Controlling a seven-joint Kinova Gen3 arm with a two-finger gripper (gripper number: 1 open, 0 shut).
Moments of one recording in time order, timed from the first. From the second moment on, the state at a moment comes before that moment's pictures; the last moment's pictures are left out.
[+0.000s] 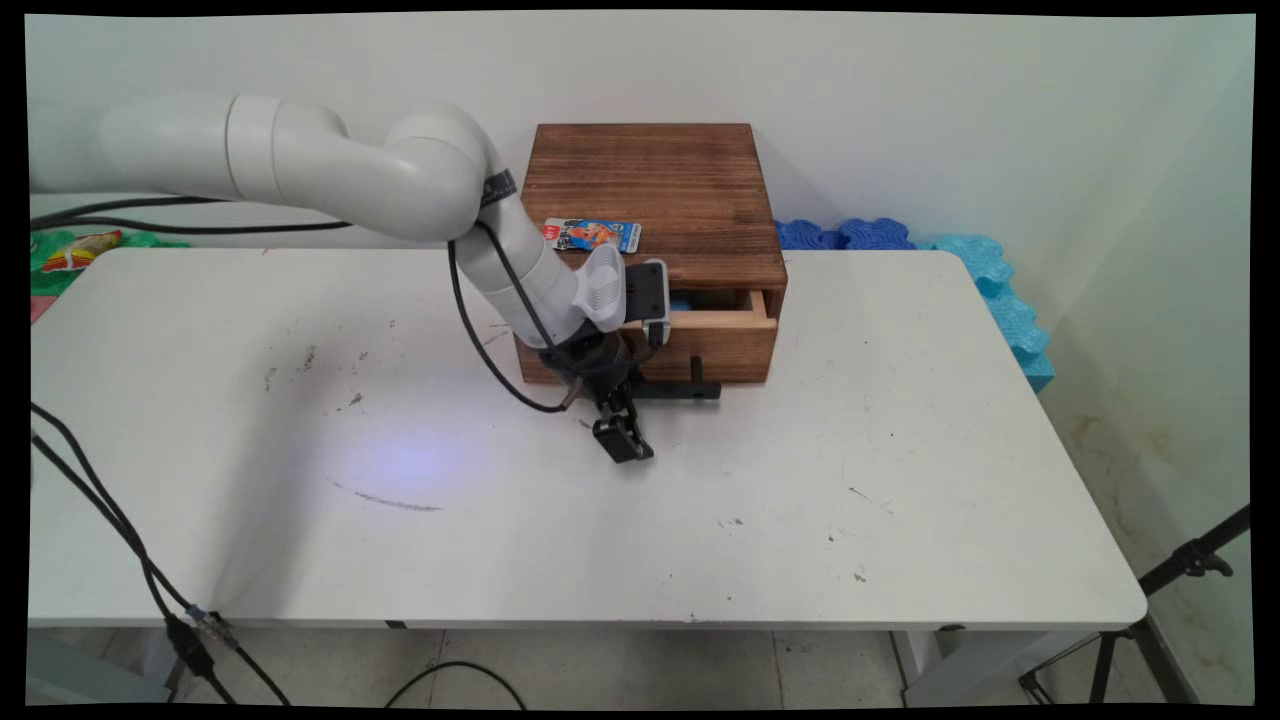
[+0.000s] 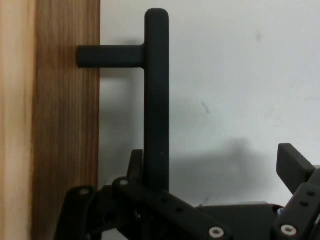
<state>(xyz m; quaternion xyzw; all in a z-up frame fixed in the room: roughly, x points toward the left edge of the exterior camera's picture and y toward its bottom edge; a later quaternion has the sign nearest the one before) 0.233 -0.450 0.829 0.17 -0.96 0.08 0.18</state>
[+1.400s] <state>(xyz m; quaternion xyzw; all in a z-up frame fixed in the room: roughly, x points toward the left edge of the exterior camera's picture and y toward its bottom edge) 0.225 -0.370 0.834 0.17 -0.97 0.05 0.19</state>
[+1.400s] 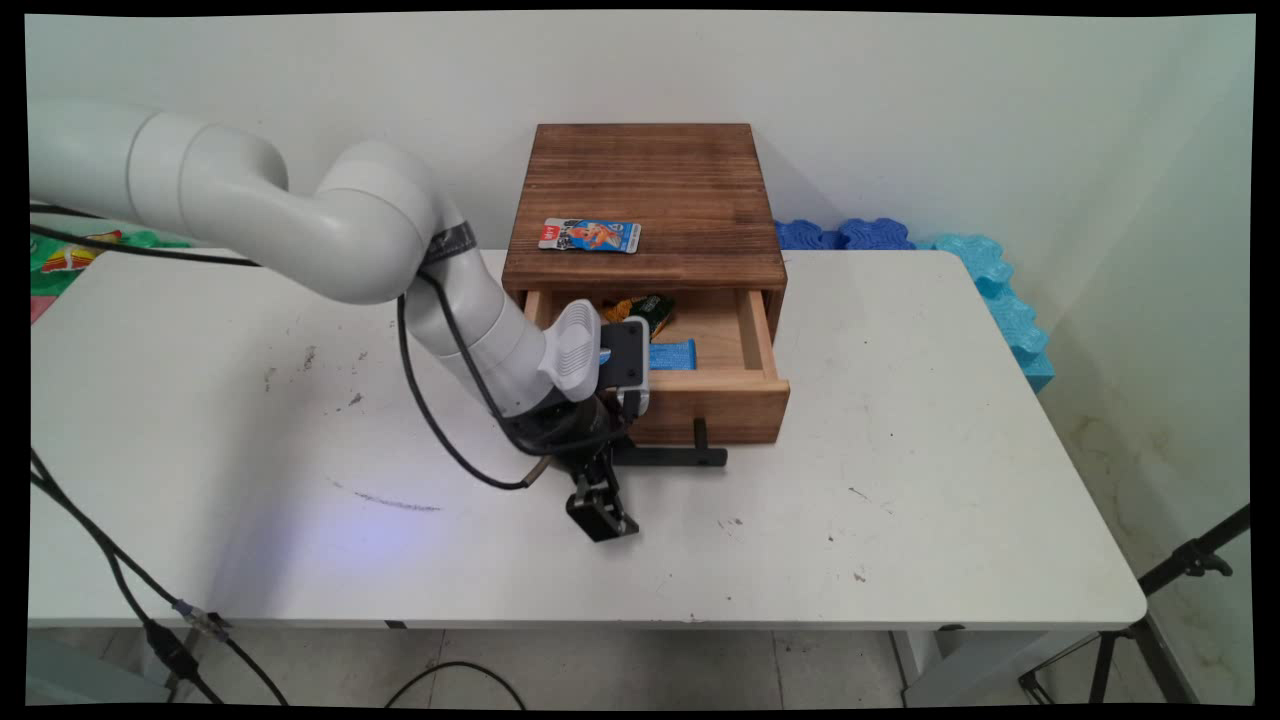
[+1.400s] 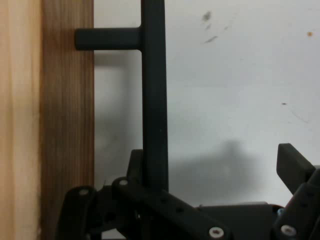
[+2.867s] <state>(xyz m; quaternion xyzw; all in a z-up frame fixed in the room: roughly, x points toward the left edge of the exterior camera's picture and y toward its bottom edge) 0.212 -0.288 0.850 0.15 -0.96 0.00 0.22</state>
